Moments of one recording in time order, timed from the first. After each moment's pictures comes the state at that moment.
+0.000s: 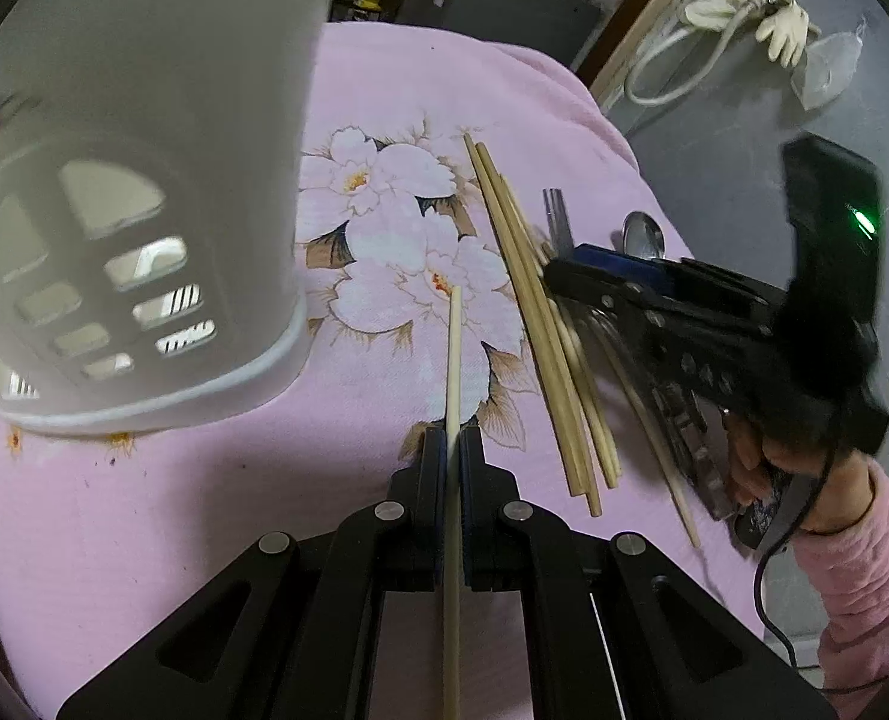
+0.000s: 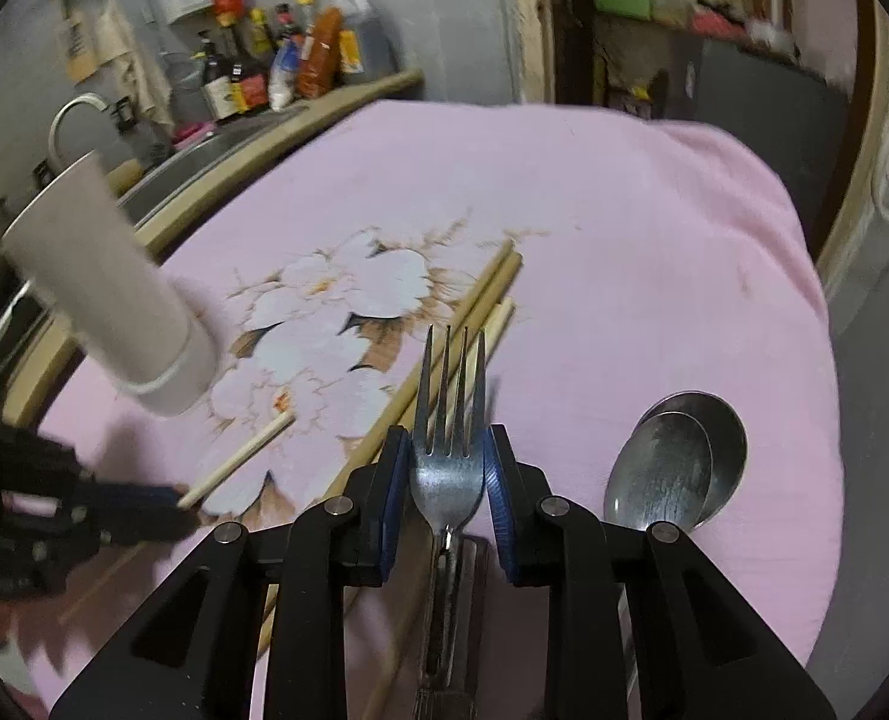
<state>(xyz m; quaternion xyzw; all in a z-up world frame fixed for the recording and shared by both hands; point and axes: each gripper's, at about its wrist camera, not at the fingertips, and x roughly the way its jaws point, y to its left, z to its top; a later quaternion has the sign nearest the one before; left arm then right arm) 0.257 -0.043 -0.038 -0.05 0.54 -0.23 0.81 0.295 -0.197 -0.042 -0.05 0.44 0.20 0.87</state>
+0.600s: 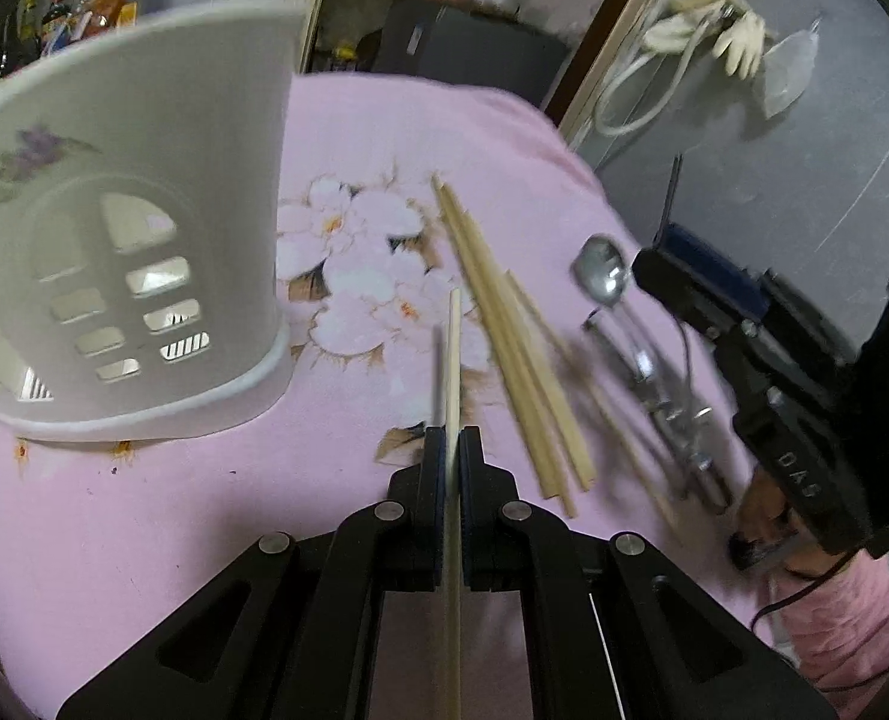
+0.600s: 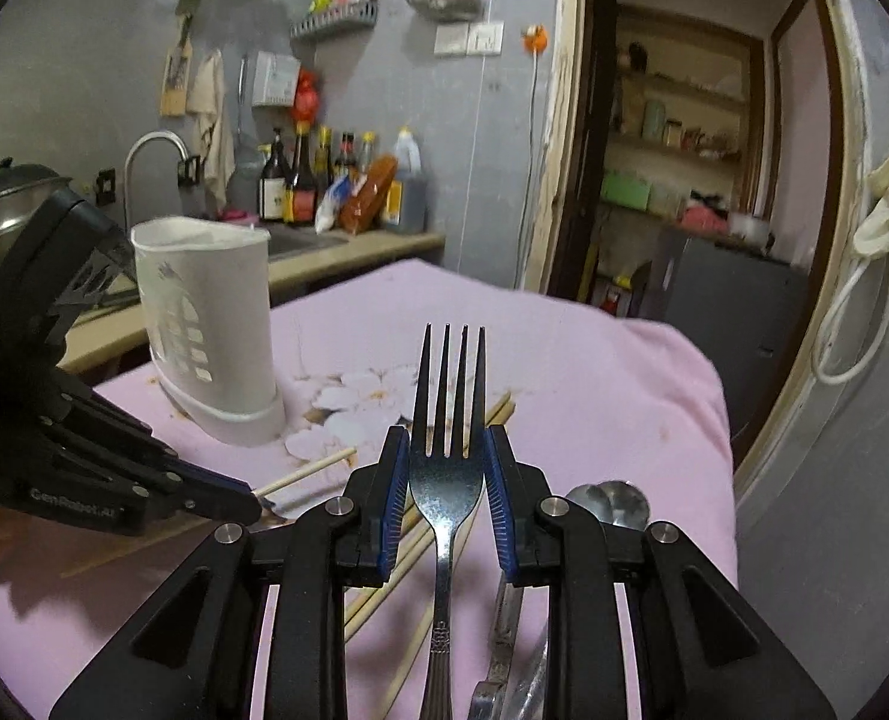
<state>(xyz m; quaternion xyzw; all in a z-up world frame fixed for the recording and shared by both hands) 0.229 -0.036 -0.028 -0.05 0.46 -0.26 0.85 0.208 -0.190 0.001 -0.12 0.22 0.20 0.95</state>
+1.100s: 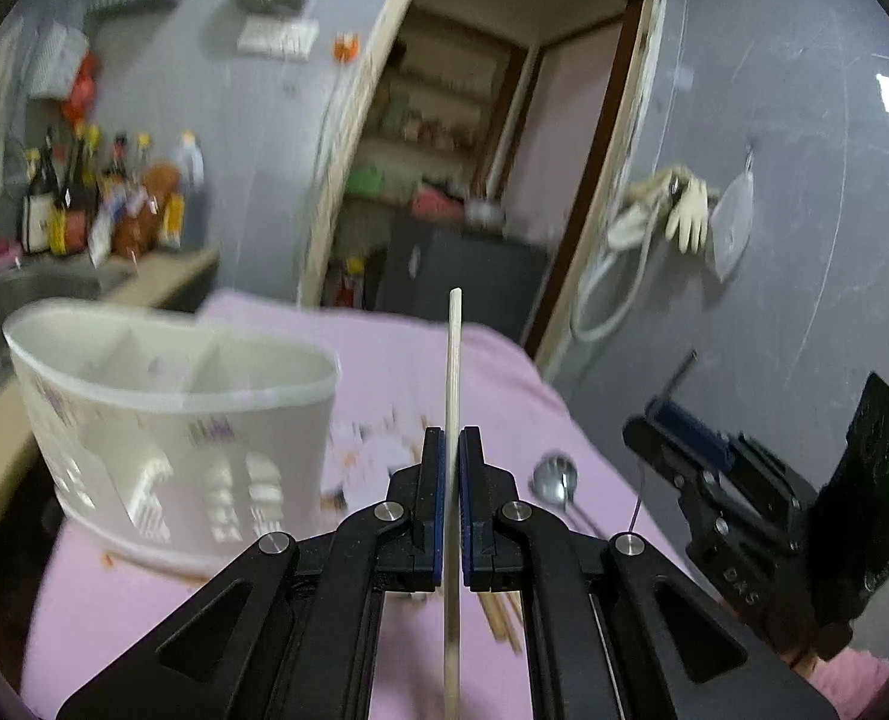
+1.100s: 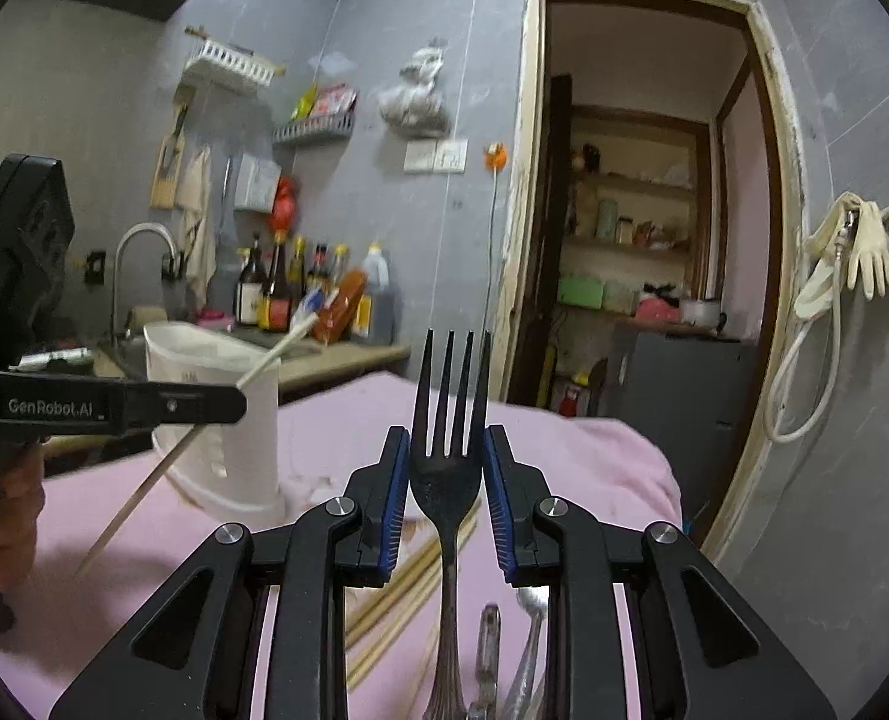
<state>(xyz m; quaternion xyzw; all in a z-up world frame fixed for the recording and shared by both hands) 0.181 -0.018 0.035 -0.10 0.20 -0.23 0.95 0.165 -0.193 0.028 -0.09 0.08 0.17 0.98</state>
